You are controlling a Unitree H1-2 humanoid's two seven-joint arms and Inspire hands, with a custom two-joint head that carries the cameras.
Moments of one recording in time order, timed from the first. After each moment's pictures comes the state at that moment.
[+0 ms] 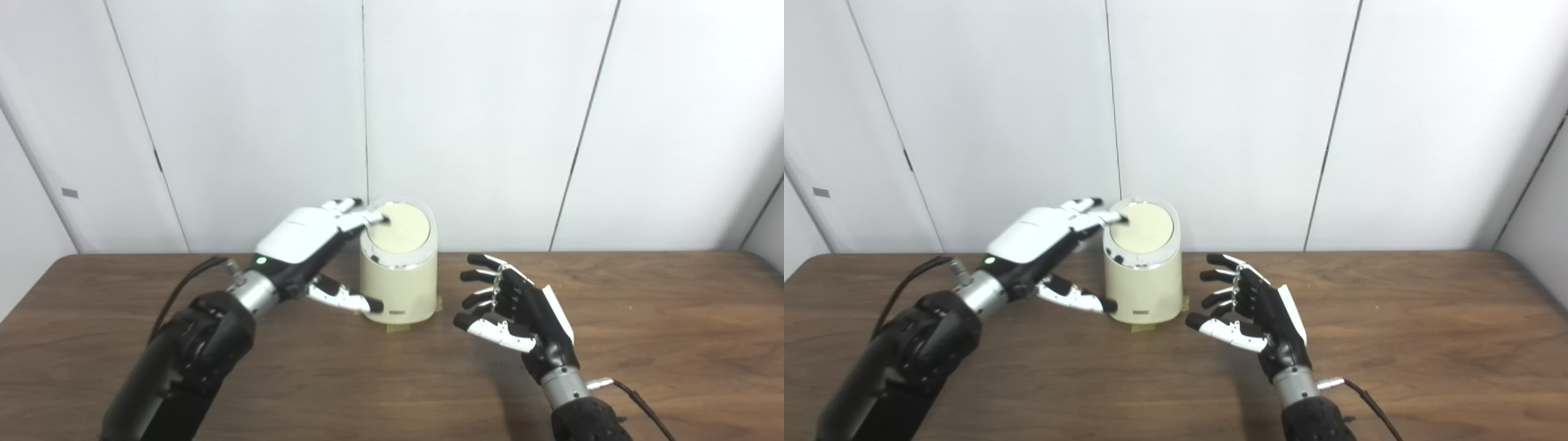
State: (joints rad) left arm -0.54 0.40 -0.22 -0.06 0.69 -0.10 -0.31; right arm -0.25 -0.04 0.02 0.04 -0.05 -0.04 0.04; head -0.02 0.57
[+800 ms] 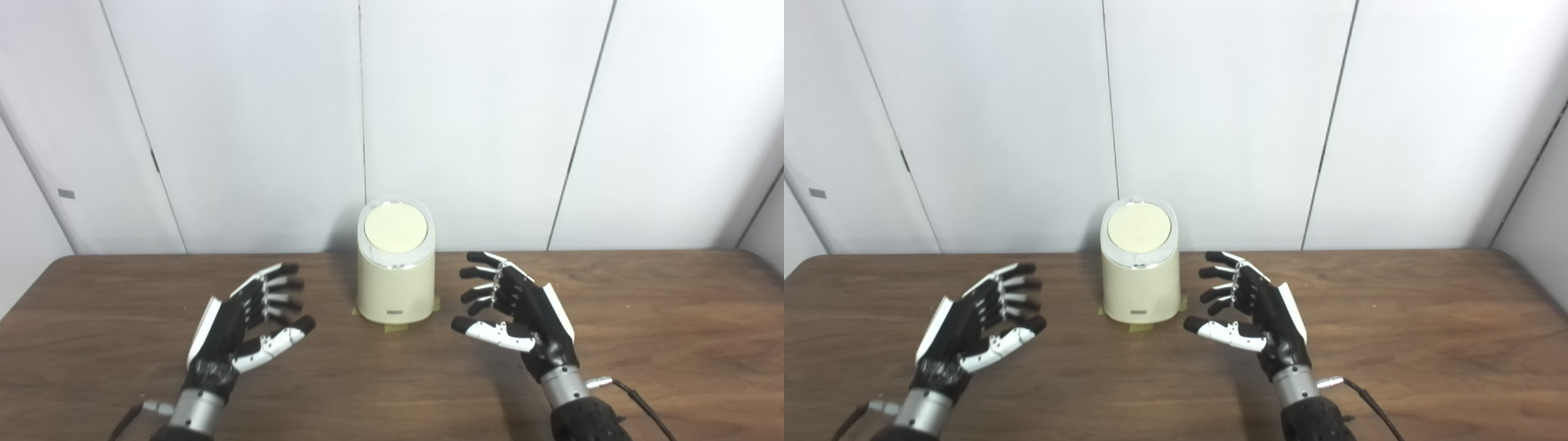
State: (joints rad) left arm -0.13 0.15 0.08 -0.10 0.06 -0.06 -0.16; right arm -0.24 -0.04 0.02 0.04 -0.02 -0.09 0.04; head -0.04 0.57
